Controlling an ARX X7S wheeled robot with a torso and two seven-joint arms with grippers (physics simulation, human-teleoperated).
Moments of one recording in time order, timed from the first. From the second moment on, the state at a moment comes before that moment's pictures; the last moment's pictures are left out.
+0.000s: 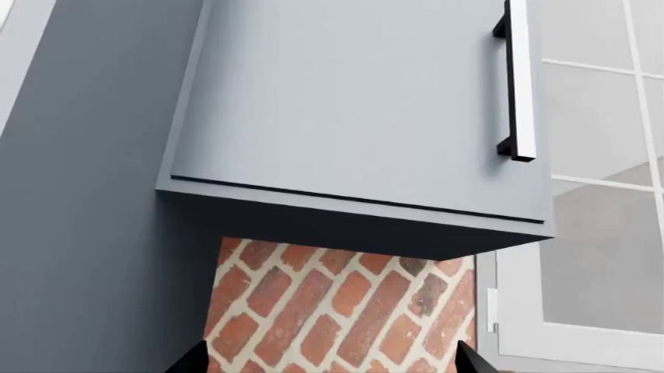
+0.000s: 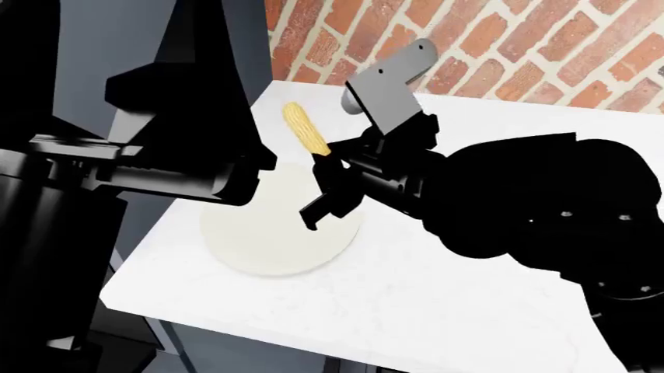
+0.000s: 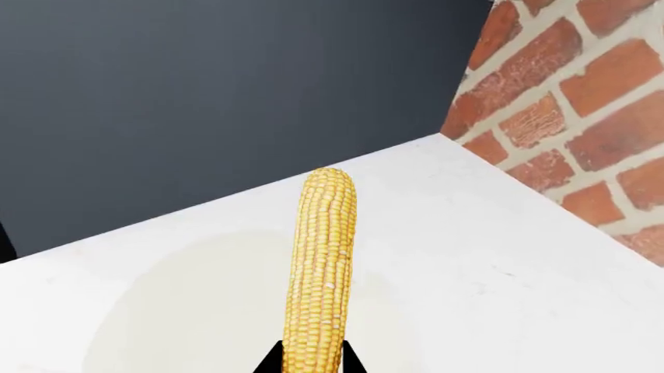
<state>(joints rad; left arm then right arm) -1.31 -0.82 0.80 1.04 -1.34 -0.24 -1.34 1.31 0.46 -0.76 -0.19 1.37 1.06 0.45</state>
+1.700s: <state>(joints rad) -1.32 -0.86 0.91 1.03 -1.28 -0.15 -1.34 1.27 0.37 -0.86 -0.04 1.36 1.05 0.33</state>
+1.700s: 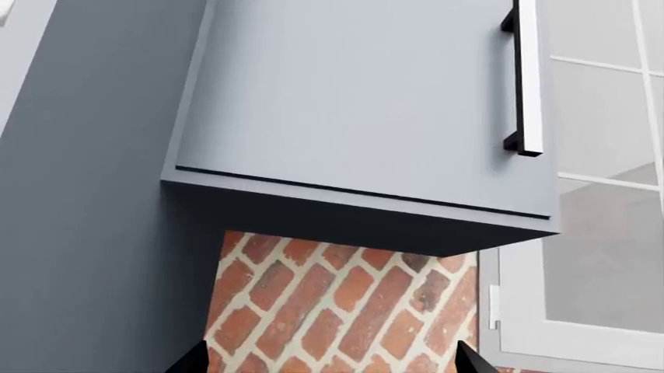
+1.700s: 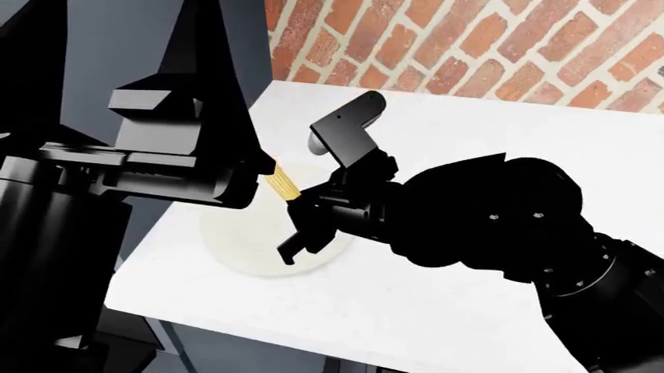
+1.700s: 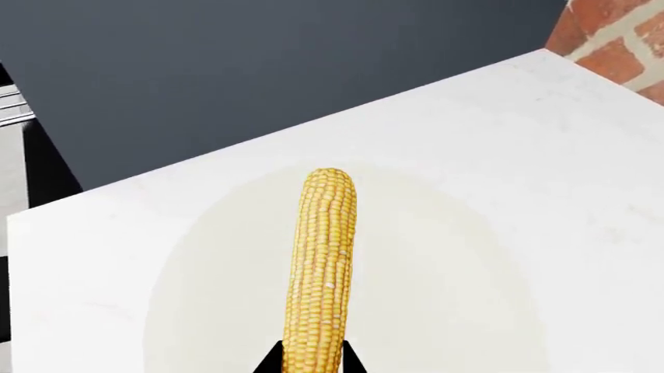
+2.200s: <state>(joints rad) -1.33 -0.87 0.92 1.03 -1.27 -0.13 -1.33 1.28 0.34 -0.89 0.03 1.31 1.02 0.28</state>
